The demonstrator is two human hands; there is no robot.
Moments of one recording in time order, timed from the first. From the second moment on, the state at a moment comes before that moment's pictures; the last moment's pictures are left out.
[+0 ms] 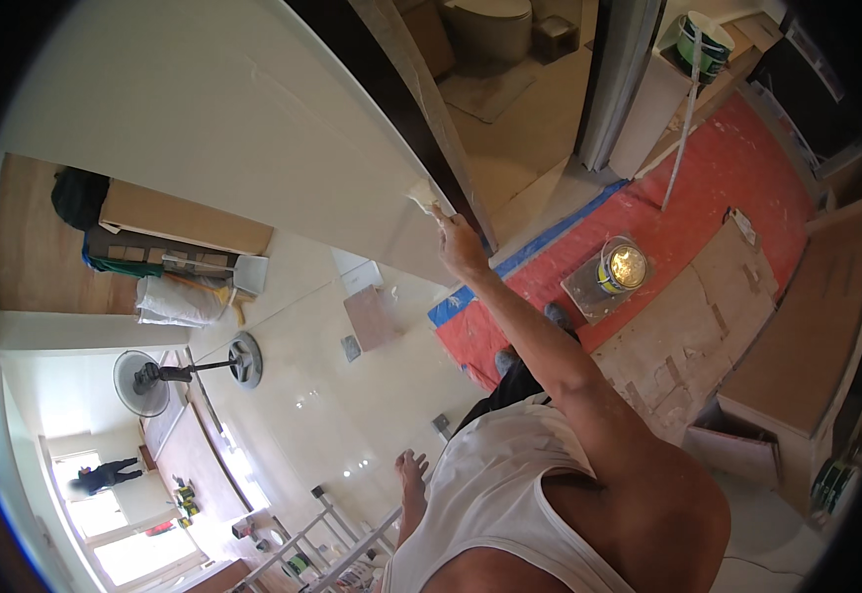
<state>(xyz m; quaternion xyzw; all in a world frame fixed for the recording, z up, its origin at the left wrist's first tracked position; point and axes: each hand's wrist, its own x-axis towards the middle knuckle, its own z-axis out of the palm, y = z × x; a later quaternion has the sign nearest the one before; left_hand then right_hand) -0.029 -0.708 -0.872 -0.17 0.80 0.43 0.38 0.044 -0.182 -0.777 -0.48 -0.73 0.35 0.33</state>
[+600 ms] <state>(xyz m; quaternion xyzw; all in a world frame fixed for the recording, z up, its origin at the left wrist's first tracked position) -0.015 -0.688 -0.890 -0.18 0.81 0.44 0.35 0.069 -0.179 -0.799 -0.47 -0.79 0.32 0.25</state>
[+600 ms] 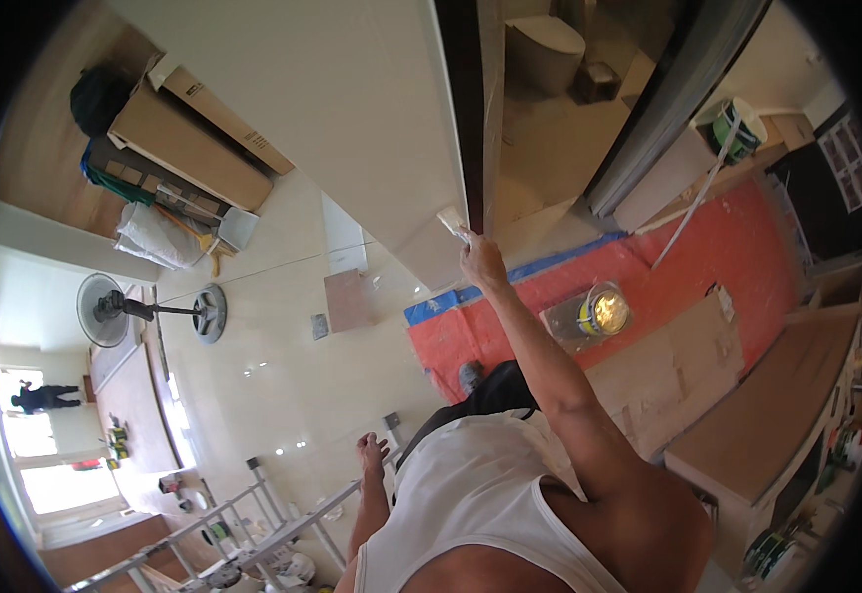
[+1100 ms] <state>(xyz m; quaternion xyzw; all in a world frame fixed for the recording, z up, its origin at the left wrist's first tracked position) -0.014 -0.665 -0.949 -0.21 0.77 0.48 0.36 0.075 -0.136 -0.411 -0.29 -0.84 0.10 0.44</state>
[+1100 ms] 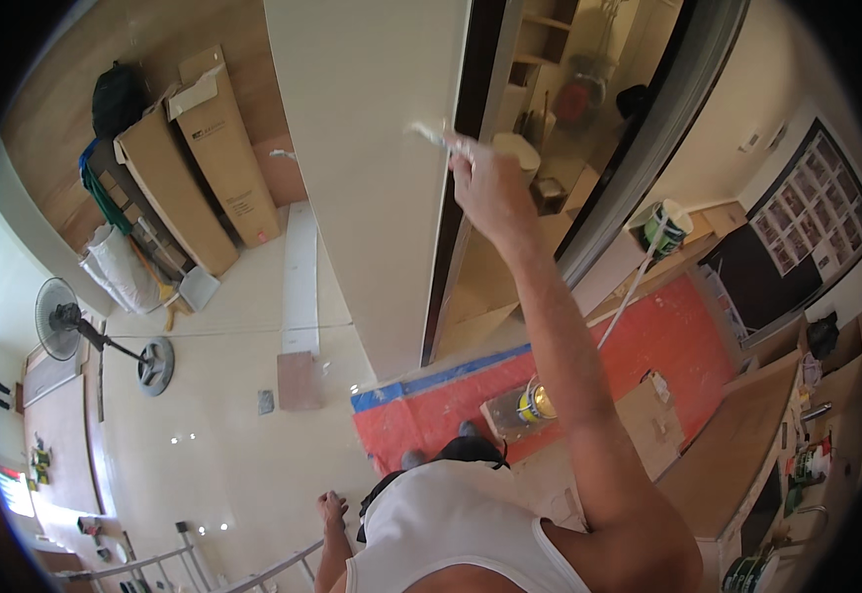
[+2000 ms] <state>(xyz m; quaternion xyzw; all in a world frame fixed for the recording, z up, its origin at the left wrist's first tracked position) 0.006 -0.677 -0.974 -0.24 0.77 0.50 0.32 0.064 -0.167 -0.513 -0.29 -0.86 0.13 0.40</state>
